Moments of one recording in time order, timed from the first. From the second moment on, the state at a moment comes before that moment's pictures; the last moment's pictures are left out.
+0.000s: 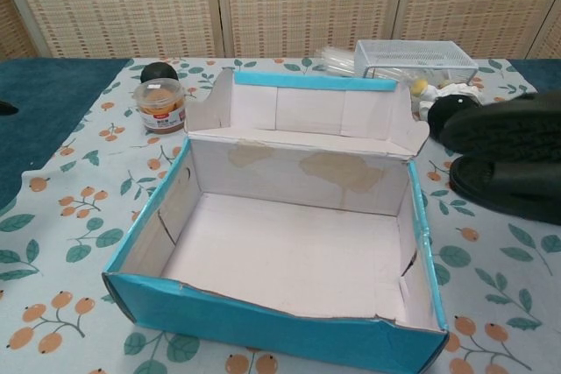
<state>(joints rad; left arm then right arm) -0.25 -1.24 0.02 -1.60 1.55 1.30 0.07 0.31 -1.11 -0.13 -1.53 -1.75 1.54 -0.21</state>
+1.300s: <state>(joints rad) -0.25 -1.24 0.03 -1.58 1.55 1.30 0.03 0.28 -1.05 -0.19 -1.65 -1.61 1.14 -0.33</state>
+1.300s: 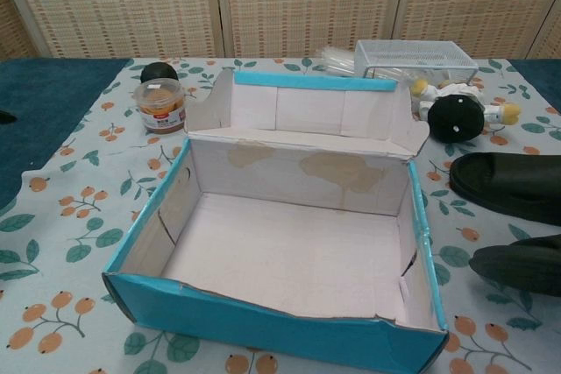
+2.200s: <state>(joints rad) -0.19 -1.19 0.01 -1.65 1.55 1.44 0.15 0.07 -1.12 -0.01 -1.62 -1.63 1.70 -0.20</state>
